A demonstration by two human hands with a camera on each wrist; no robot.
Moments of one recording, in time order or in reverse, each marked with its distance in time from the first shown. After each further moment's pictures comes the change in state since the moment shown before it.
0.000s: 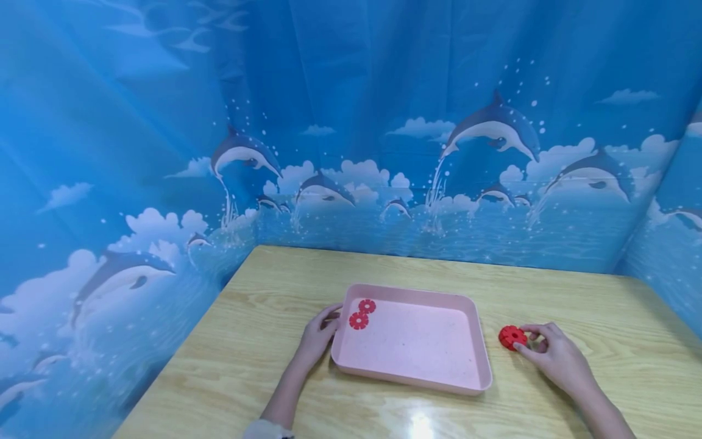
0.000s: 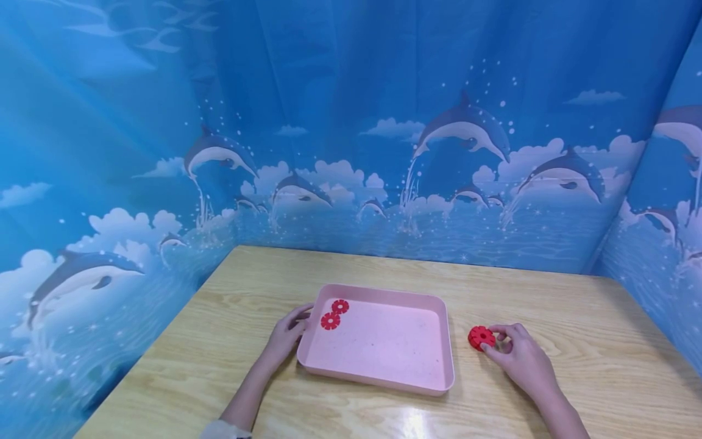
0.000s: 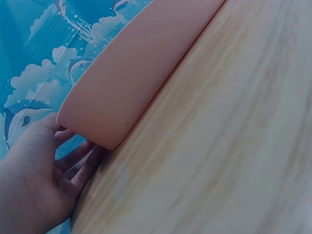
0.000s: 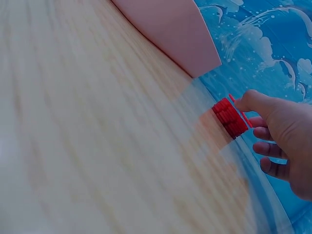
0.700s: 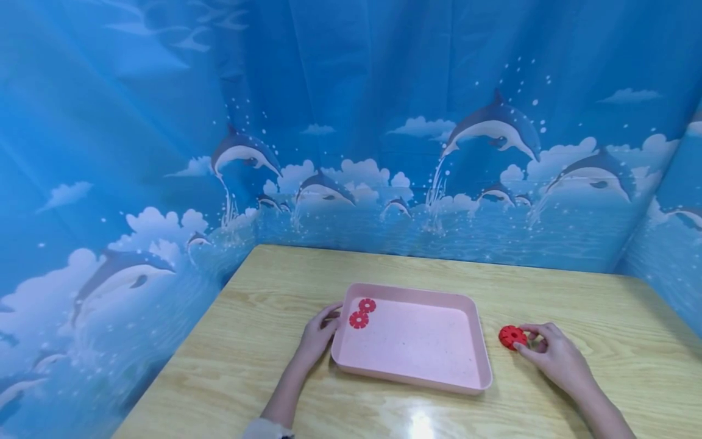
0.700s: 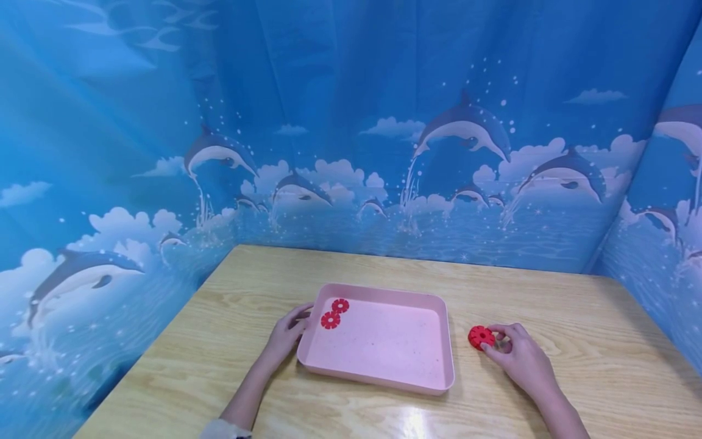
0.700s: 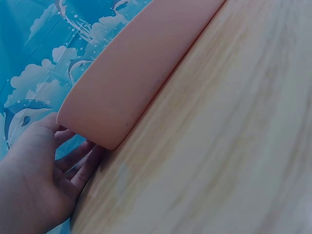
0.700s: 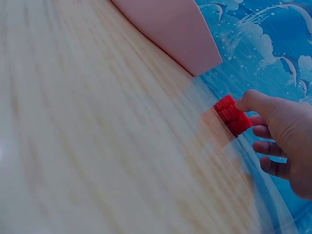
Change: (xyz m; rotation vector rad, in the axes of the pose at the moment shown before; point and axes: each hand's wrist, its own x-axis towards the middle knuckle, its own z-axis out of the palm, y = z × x) left_hand -0.016 0.038 -0.001 0.000 0.004 0.018; right_hand 0.001 0.004 0.003 0.022 0.014 -0.036
